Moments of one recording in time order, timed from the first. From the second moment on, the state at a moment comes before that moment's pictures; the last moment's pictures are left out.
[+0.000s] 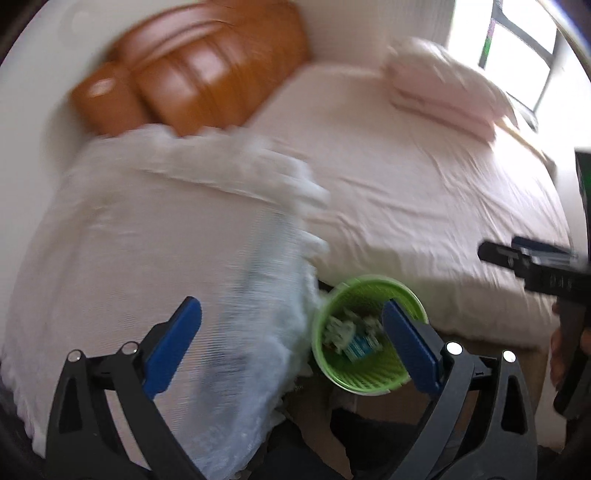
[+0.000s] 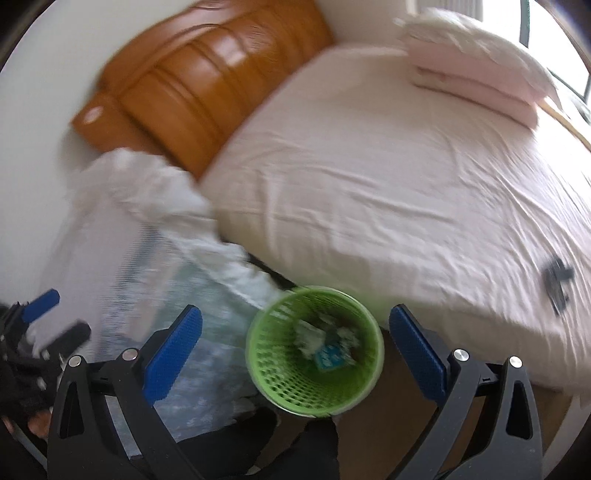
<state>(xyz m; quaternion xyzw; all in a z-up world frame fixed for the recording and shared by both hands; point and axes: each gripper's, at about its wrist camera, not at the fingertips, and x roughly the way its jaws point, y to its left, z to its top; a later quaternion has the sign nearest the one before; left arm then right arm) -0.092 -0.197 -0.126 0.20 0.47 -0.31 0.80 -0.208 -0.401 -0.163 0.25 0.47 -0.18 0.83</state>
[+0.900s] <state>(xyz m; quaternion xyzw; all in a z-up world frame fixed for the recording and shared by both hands) 0.004 -0.002 -0.103 0.11 0.47 -0.16 0.86 0.029 -0.201 -0.144 0.00 0.49 0.08 0.87</state>
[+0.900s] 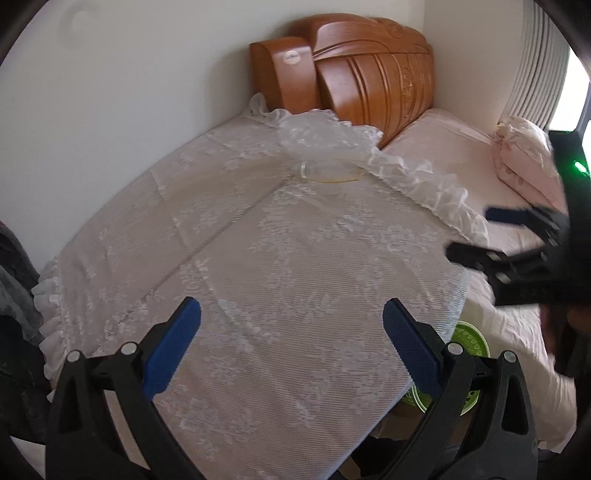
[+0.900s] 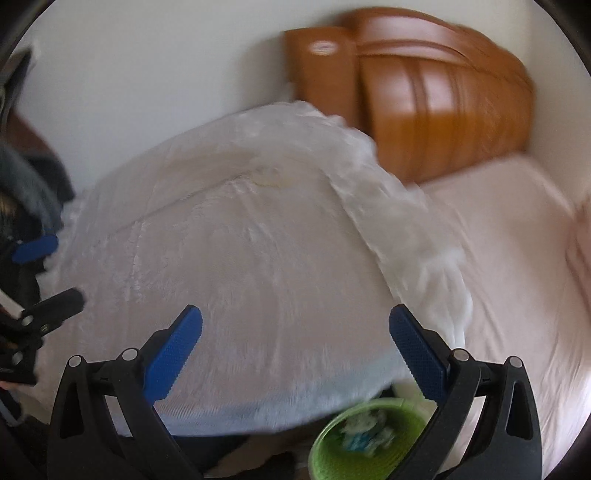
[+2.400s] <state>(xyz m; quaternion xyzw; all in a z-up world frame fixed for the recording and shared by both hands) 0.085 0.054 -0.124 0.04 0.50 -0.13 0.85 0.169 -0.162 -0.192 -0.01 0.57 0.19 0.80</state>
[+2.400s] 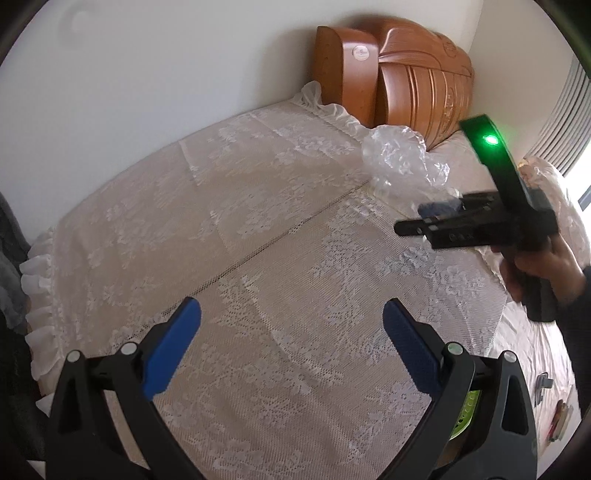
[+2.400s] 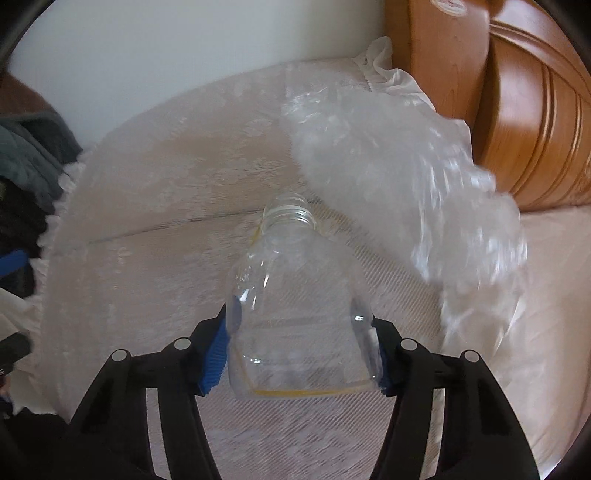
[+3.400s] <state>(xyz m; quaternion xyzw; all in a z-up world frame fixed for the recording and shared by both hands) 0.266 -0.160 -0.203 0.14 0.52 -0.28 0.79 -0.034 -0.279 -0.156 0.22 0.51 0.01 0.83</state>
